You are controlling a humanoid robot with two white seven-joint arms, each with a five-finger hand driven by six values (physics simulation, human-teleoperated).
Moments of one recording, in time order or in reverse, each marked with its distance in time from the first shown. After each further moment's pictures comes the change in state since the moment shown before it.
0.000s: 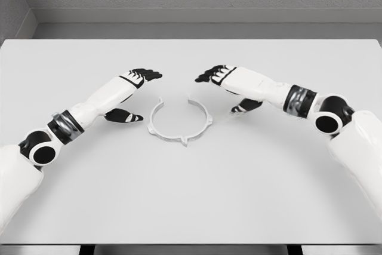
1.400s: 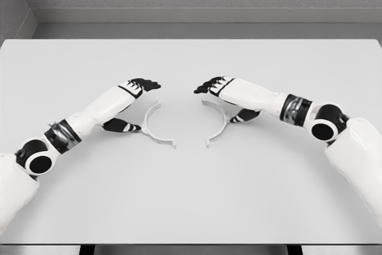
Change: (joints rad) left arm 0.057 0.026 0.000 -0.045 -0.002 0.000 -0.001; right arm -0.021 0.038 0.072 0.066 0.002 0.001 0.002
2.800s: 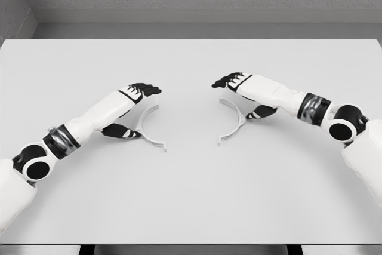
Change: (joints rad) left arm 0.034 0.026 -0.004 -0.049 0.031 0.000 -0.001; right arm 0.037 -0.055 -0.064 0.001 -0.009 0.000 -0.001
